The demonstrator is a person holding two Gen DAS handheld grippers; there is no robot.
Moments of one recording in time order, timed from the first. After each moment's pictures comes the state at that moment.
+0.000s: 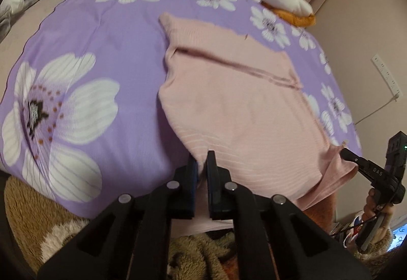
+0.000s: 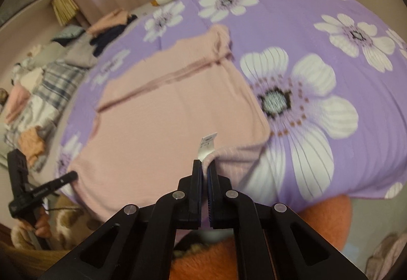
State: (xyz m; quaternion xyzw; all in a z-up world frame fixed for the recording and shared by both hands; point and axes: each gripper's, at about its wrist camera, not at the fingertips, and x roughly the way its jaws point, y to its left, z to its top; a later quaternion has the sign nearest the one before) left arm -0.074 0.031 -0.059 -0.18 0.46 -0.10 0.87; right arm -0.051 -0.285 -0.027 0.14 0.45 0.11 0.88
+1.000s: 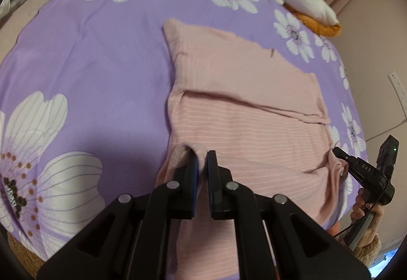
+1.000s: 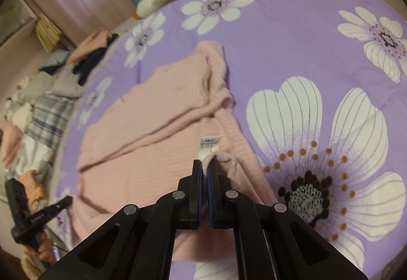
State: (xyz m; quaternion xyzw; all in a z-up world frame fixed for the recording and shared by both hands) left arm 0.041 0.043 -0.083 -0.19 0.50 -0.06 0.84; right arm 0.065 -0.293 -0.069 0.19 0.47 0.07 0.86
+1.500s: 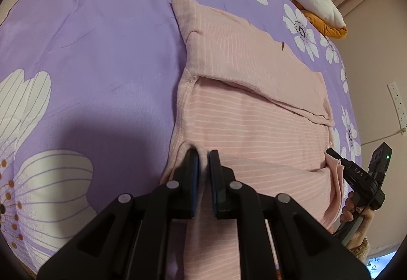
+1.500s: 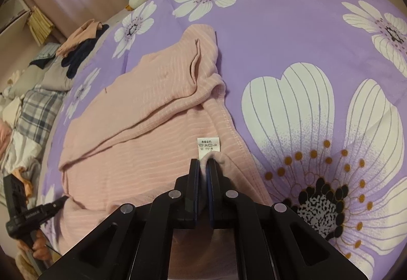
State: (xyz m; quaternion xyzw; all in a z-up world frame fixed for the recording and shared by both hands) left arm 0.047 0.053 -0.104 -0.23 0.52 -0.08 0.82; right arm 0.072 -0.293 -0.085 0.18 0.48 0.06 0.86
